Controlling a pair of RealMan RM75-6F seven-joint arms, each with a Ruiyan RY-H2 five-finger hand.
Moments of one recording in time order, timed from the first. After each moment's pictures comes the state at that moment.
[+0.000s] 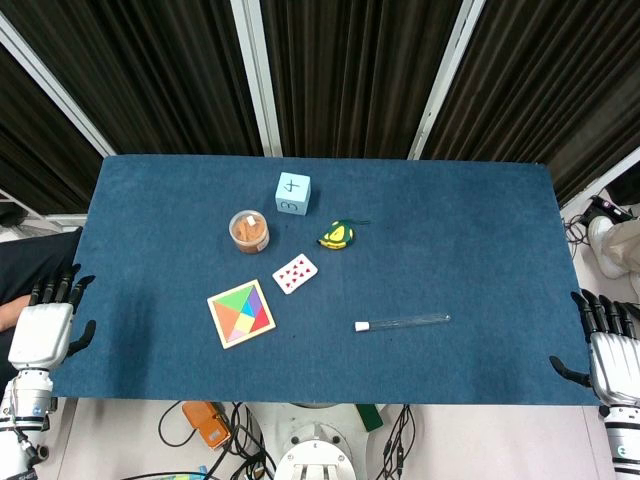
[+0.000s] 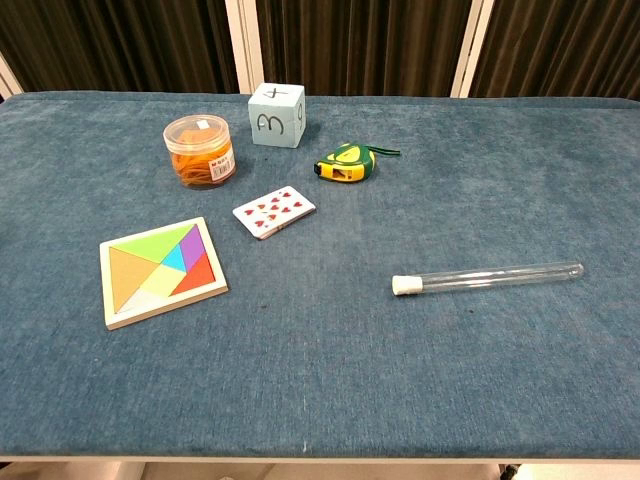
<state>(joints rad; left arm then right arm) -0.13 -1.15 -0.05 -1.69 1.34 1.40 0.25 0.04 -1.04 0.01 -1.79 -1.38 1.47 -0.13</state>
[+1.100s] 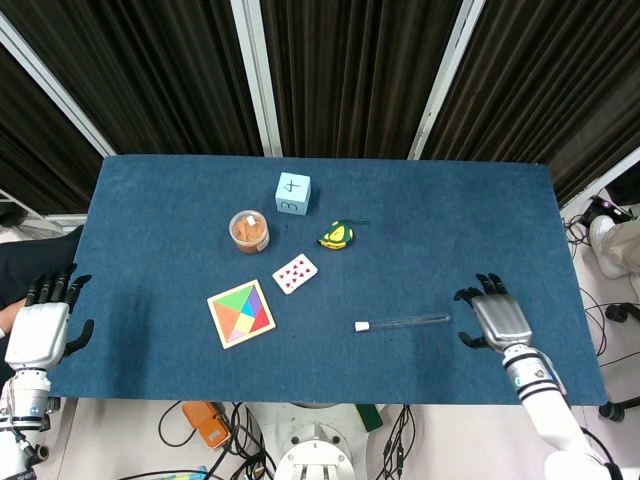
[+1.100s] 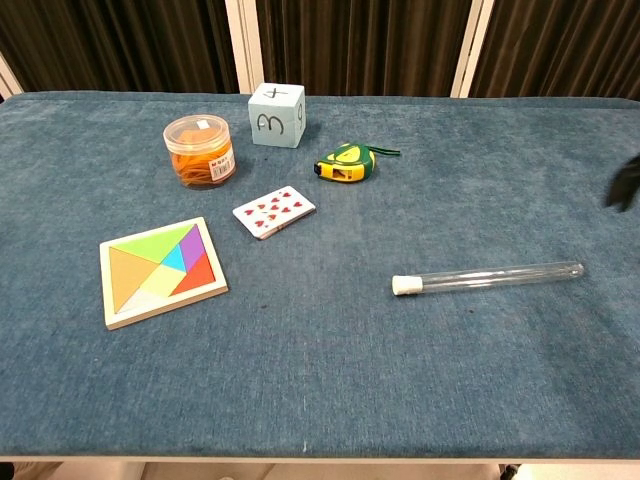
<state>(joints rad) -0.13 -1.14 -0.06 -1.70 1.33 1.39 0.23 0.42 -1.19 0.10 -1.91 -1.01 1.04 -0.54</state>
